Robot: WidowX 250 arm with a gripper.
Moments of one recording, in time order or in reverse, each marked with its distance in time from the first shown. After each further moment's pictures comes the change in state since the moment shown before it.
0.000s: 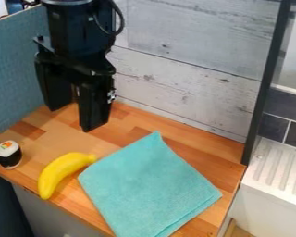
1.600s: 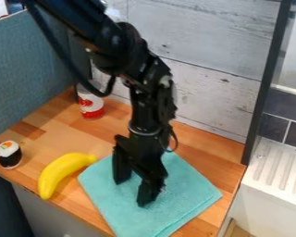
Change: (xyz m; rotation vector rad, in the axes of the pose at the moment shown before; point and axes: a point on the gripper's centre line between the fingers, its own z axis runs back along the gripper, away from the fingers) arm 0.075 -0.020 -0.157 0.026 0.083 -0.155
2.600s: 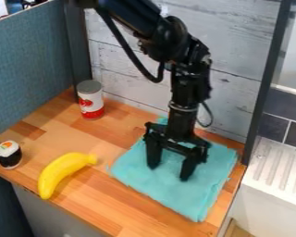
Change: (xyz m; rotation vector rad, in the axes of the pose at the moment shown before) arm 0.066 -0.006 0.007 -0.068 0.086 0.357
